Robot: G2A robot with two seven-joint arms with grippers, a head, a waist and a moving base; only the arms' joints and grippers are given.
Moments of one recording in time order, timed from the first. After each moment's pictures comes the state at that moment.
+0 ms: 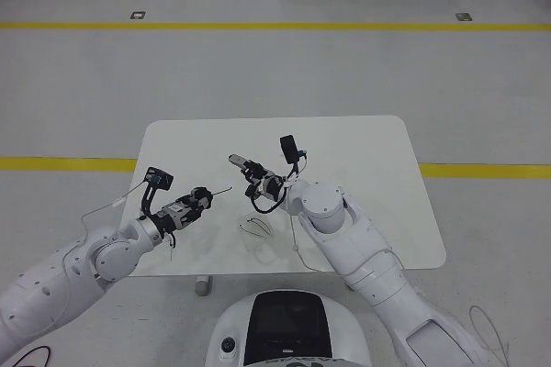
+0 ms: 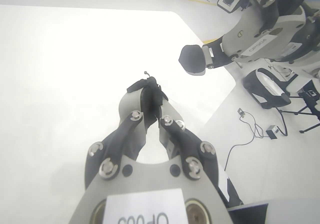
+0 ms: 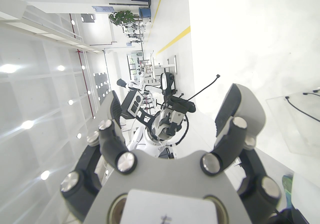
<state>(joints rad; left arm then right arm) 1.06 -0.51 -0.54 -1.57 0.20 -0.34 0.09 -1.09 -1.55 0.97 -1.35 0.06 0.34 0.43</state>
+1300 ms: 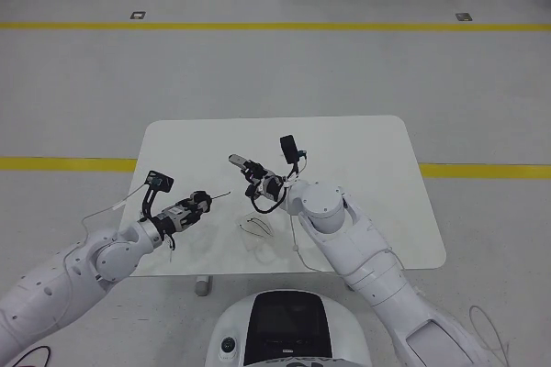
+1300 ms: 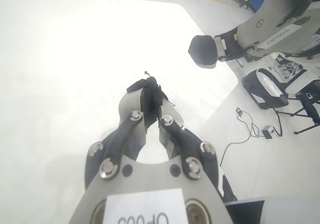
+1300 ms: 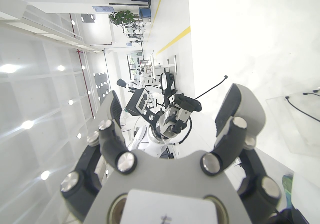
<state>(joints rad) 1.09 -0.52 -0.57 -1.55 0.19 -0.34 0.05 -1.09 -1.55 0.97 -1.35 0.06 0.34 0.43</state>
